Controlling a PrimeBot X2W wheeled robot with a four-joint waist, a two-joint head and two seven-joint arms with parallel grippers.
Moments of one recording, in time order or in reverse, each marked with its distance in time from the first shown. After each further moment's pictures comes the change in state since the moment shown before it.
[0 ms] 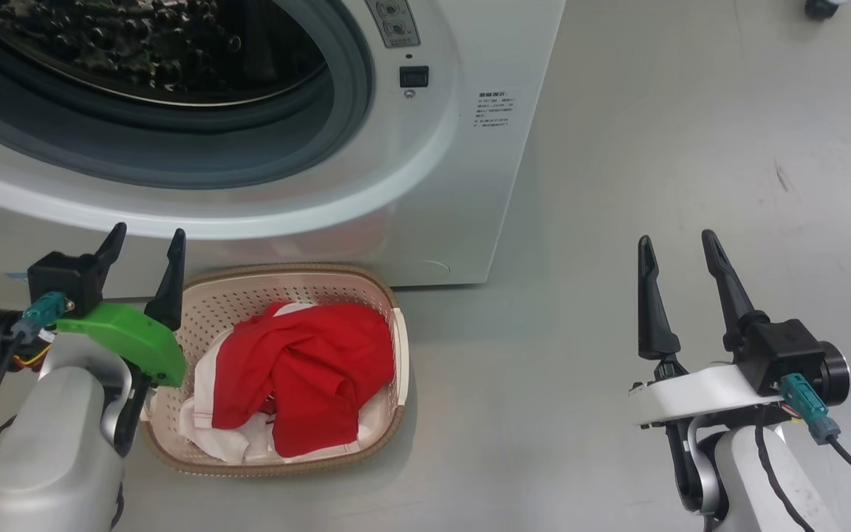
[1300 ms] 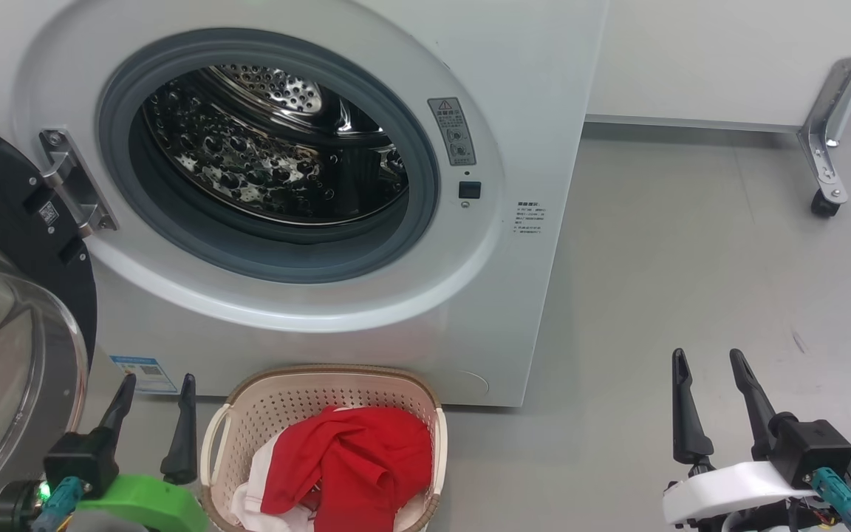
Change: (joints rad) left arm 0.517 -0.065 0.170 -0.417 0.080 0.074 0.000; right arm 0.241 0.003 -0.084 0.004 0.060 0.081 0.000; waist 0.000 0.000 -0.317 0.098
